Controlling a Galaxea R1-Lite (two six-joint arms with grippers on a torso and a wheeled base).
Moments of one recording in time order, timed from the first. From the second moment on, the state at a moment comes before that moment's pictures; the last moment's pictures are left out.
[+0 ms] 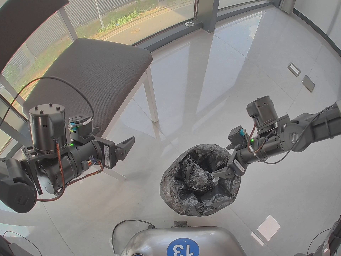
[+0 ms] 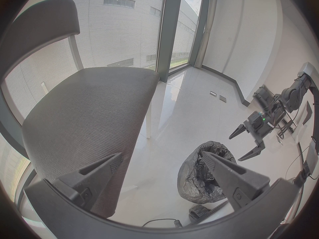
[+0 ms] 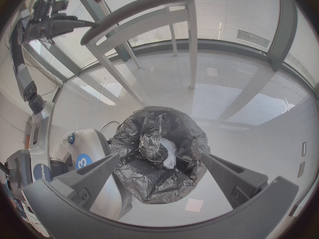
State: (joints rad) left arm -0.52 1.52 -0.66 -0.57 0.18 0.01; right arm 0.44 1.95 -1.19 0.07 0.21 -0.49
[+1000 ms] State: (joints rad) left arm -0.24 0.95 -0.64 -0.07 0.26 0.08; right arm 0.21 0.70 -0.75 0.36 -0.08 -0.22
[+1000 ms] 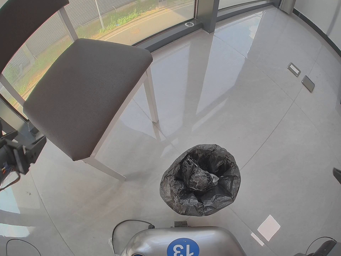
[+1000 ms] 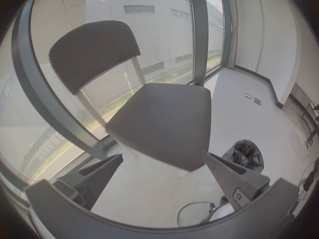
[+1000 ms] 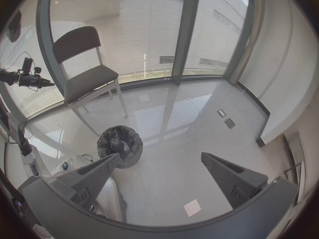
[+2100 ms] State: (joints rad) left arm 0.00 0.02 -0.79 0.96 0.33 0.05; right arm 0.09 0.02 -0.02 -0.02 0.01 0.06
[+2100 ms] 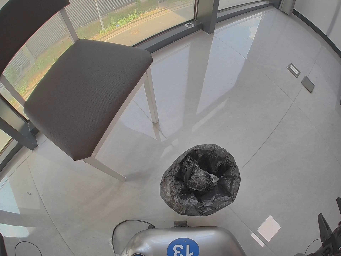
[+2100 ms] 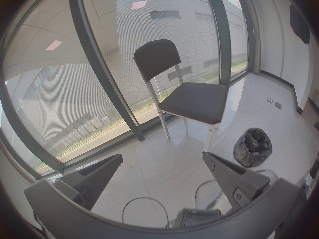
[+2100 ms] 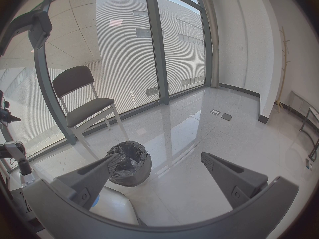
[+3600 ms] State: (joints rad) left arm 0.00 0.01 -0.02 0.01 -0.03 0.05; right arm 0.08 0.01 -0.02 -0.03 -0.03 0.02
